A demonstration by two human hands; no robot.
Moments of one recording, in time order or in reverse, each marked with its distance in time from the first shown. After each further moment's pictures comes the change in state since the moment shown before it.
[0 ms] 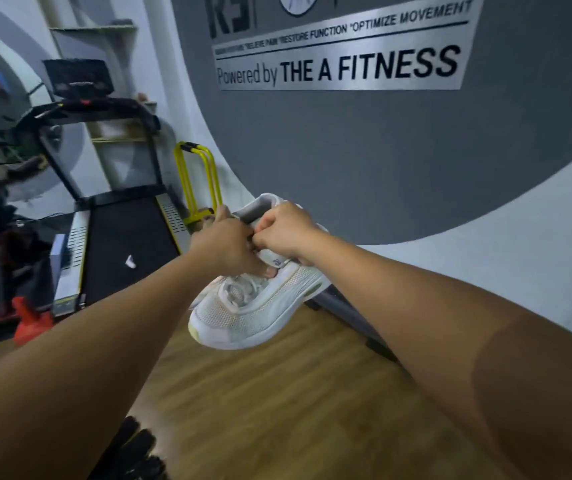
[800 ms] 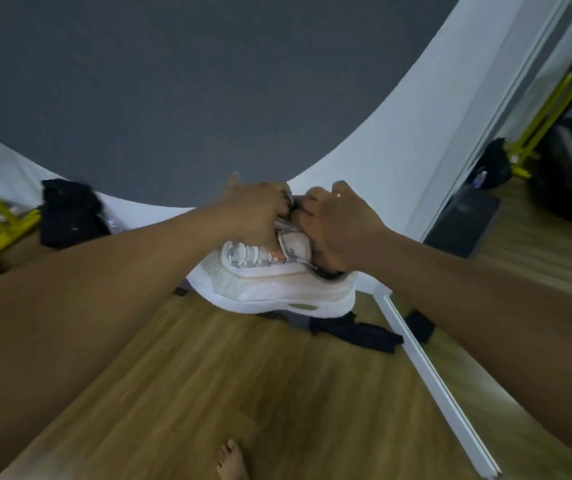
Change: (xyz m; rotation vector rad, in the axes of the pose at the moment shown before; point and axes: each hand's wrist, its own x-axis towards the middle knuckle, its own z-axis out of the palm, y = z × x) left_hand 0.285 0.307 0.125 0.153 -0.193 0.922; right_hand 0.064 0.311 -0.229 -1.432 -0.018 -0.087
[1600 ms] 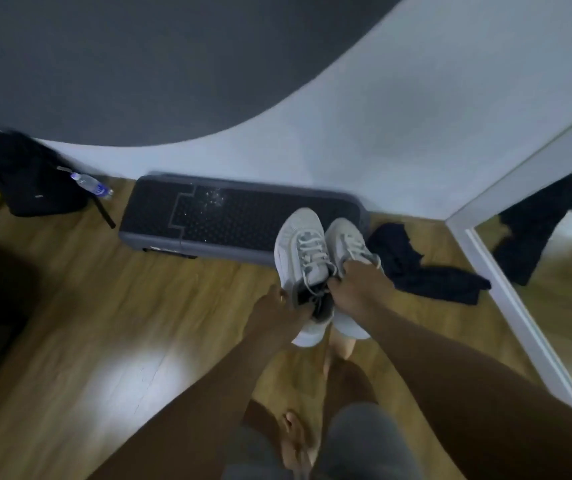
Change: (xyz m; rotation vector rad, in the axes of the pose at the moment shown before) left_hand 0.244 -0.118 0.331 -0.956 -0.490 -0.849; right_hand 0.188 -0.052 0.430 1.090 -0.637 0.917
